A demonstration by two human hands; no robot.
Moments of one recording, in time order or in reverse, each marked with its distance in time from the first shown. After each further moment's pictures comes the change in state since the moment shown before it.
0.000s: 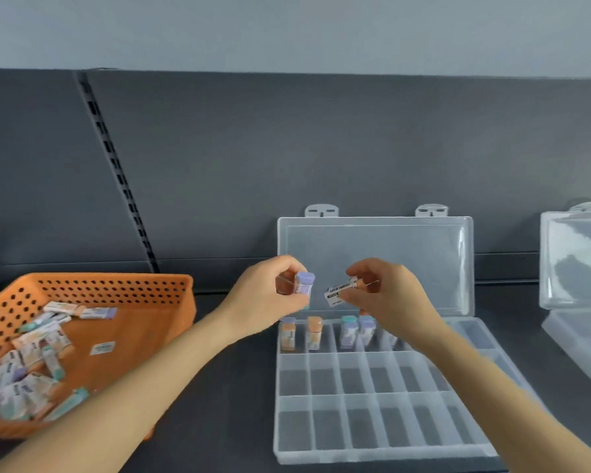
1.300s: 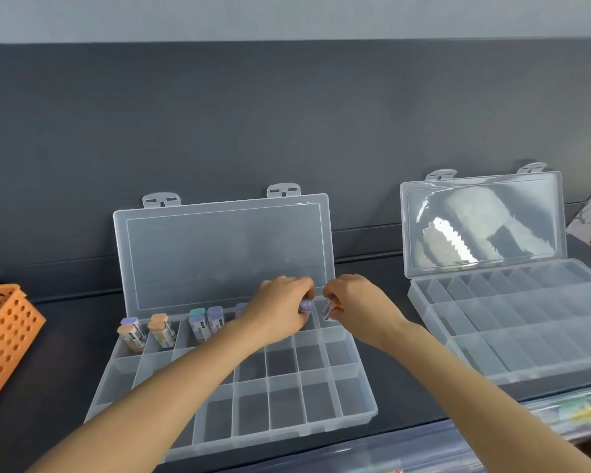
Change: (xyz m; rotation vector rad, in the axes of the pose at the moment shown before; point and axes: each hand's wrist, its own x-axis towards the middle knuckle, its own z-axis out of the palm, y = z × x) left_hand 0.087 0.063 0.234 0.617 -0.247 0.142; right_hand -0.003 0.188 -0.119 -0.581 -0.146 -0.195
